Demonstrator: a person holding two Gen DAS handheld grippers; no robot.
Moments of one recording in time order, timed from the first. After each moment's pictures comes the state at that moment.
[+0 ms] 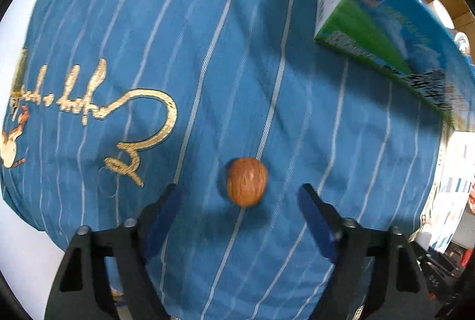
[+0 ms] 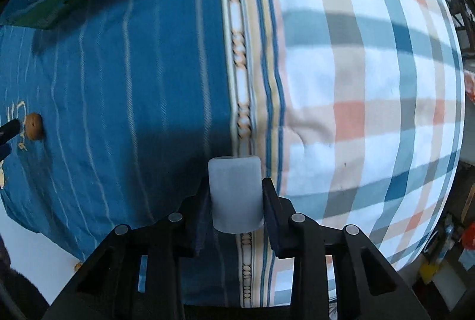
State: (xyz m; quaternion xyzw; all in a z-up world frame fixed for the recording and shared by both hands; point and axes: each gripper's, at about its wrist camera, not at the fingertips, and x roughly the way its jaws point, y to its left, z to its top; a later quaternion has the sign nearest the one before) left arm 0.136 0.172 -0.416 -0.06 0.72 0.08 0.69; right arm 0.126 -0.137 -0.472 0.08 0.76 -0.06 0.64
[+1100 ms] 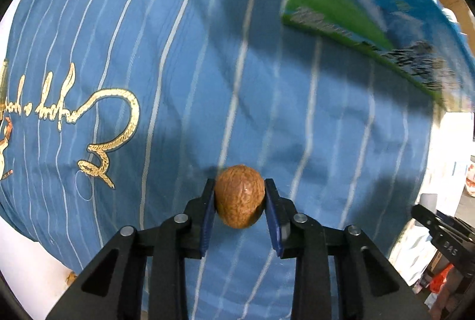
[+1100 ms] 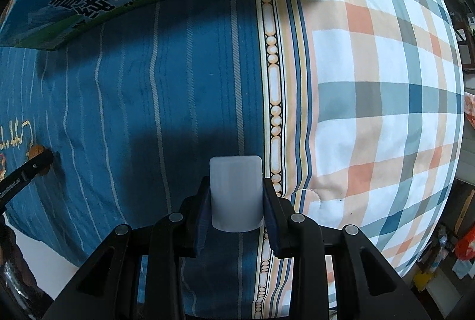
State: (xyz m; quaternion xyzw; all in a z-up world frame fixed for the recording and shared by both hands) left arm 0.127 0.132 -0.414 -0.06 0.72 0.03 0.69; right arm 0.166 -0.101 -0.466 0.06 0.76 -0.06 0.65
